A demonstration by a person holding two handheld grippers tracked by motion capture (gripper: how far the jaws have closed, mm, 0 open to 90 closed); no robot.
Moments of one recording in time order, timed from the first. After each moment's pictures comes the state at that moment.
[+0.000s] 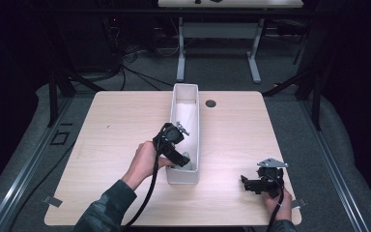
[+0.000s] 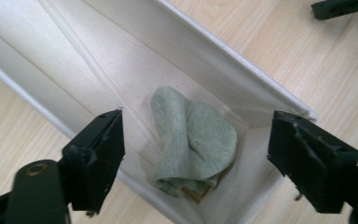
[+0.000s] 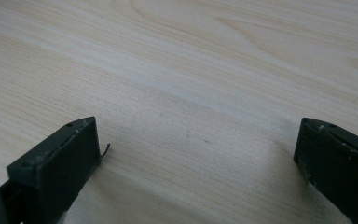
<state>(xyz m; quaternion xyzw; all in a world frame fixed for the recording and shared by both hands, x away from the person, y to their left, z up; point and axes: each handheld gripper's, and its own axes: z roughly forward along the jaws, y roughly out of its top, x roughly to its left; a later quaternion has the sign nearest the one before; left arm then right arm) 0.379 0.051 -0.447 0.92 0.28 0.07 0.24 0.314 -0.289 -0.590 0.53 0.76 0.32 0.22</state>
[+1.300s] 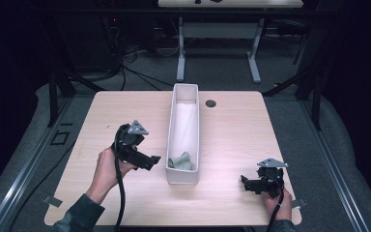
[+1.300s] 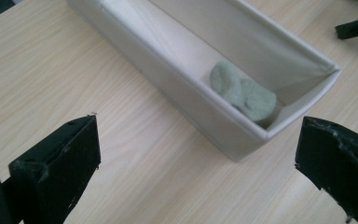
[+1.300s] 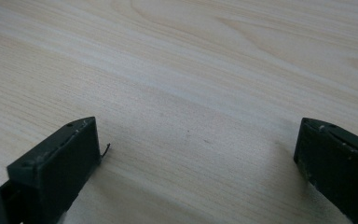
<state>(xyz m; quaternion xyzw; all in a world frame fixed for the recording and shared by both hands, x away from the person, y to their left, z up) 0.343 0.152 -0.430 0.87 0.34 0.14 0.32 0.314 -0.289 -0.590 0.53 0.76 0.32 0.22</state>
